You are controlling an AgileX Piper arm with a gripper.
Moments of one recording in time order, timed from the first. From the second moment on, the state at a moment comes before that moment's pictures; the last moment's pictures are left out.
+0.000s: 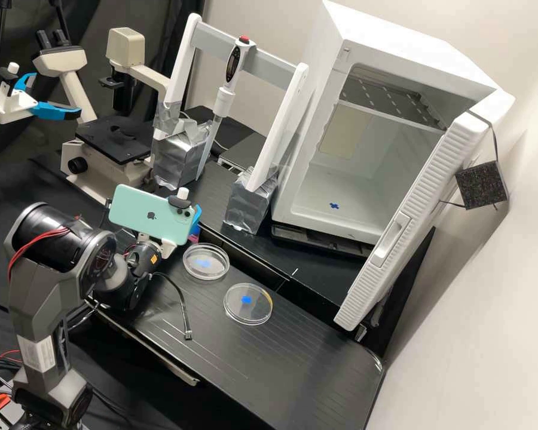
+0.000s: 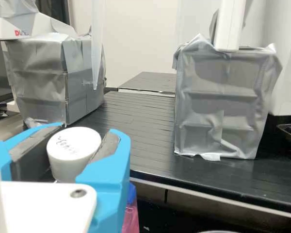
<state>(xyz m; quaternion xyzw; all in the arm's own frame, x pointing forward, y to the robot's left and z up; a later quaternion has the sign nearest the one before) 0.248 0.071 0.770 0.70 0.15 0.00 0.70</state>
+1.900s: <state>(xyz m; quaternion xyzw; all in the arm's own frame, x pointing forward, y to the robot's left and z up) 0.180 0.062 0.768 0.69 0.17 0.01 0.70</state>
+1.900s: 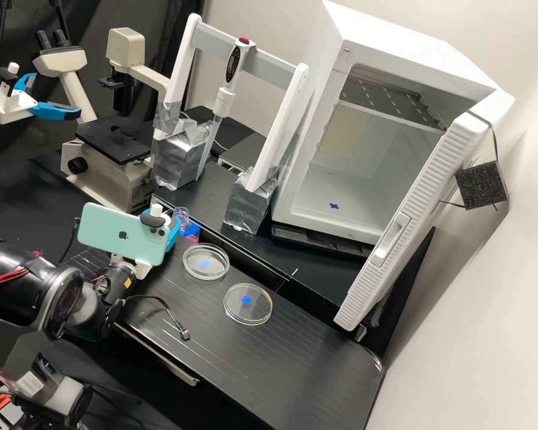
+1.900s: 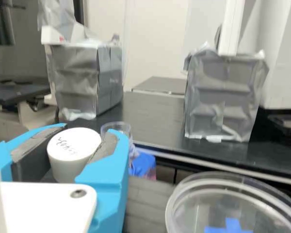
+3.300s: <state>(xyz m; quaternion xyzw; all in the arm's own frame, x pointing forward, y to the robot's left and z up) 0.138 0.088 0.814 0.70 0.10 0.19 0.68</state>
